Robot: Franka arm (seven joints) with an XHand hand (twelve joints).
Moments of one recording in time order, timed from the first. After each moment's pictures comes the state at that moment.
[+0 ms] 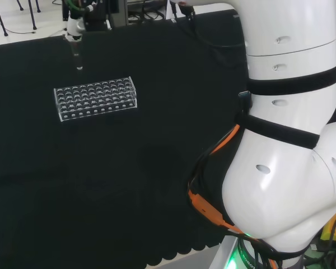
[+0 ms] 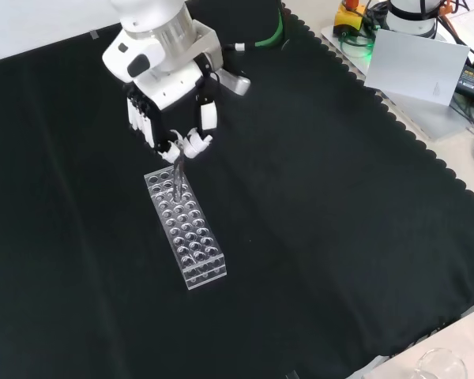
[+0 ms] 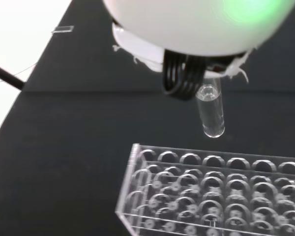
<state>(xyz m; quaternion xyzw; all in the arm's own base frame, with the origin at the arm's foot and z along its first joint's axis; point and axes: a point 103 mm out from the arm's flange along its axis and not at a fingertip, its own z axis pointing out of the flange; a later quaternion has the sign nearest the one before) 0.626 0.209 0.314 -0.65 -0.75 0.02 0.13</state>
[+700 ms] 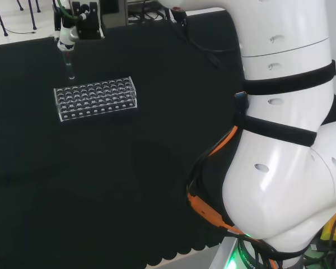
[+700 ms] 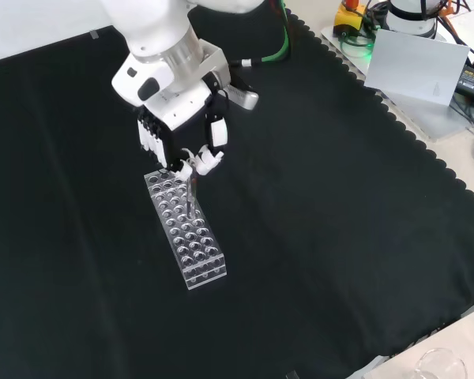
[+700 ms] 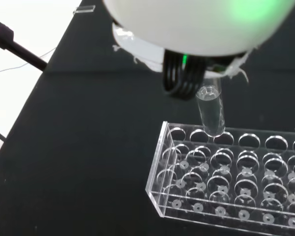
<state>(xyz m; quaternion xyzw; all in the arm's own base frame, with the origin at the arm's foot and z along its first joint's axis) 0.622 0.229 0.292 -0.64 -0.76 0.02 0.15</state>
